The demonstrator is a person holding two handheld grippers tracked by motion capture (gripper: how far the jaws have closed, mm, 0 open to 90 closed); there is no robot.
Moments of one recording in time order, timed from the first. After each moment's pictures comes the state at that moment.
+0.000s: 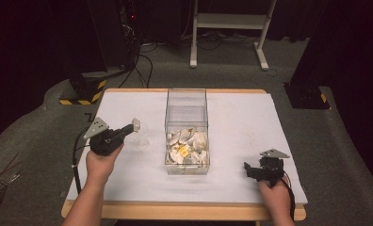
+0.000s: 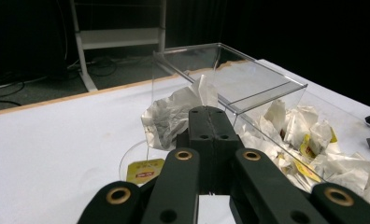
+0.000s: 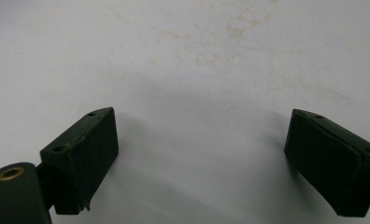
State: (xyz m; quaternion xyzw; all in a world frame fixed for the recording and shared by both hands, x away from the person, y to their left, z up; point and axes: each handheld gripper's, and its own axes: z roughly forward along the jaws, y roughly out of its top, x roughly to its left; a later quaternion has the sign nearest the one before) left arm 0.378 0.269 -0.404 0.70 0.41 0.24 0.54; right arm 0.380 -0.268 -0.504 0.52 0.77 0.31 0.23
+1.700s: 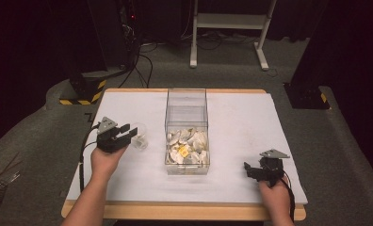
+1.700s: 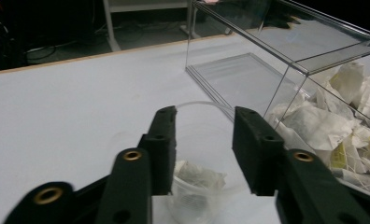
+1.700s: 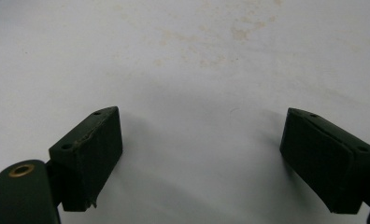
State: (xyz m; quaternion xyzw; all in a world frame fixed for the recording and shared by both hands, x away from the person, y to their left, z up) left arm 0.403 0.265 -0.430 0.71 0.46 0.25 0.46; right arm 0.379 -0.268 -0.504 0.51 0.77 0.31 0.23
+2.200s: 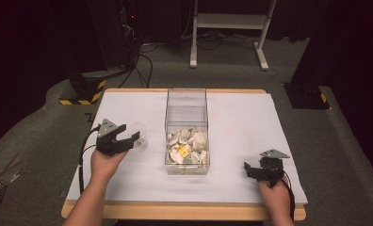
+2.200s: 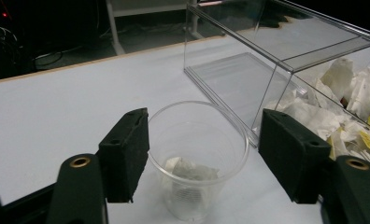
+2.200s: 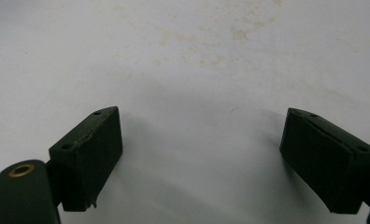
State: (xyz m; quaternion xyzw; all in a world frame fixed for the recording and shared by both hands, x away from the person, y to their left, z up) left arm 0.391 0.260 -0.424 0.72 0.45 0.26 0.46; right arm 0.379 -0.268 -0.504 0.51 0.77 0.31 0.23
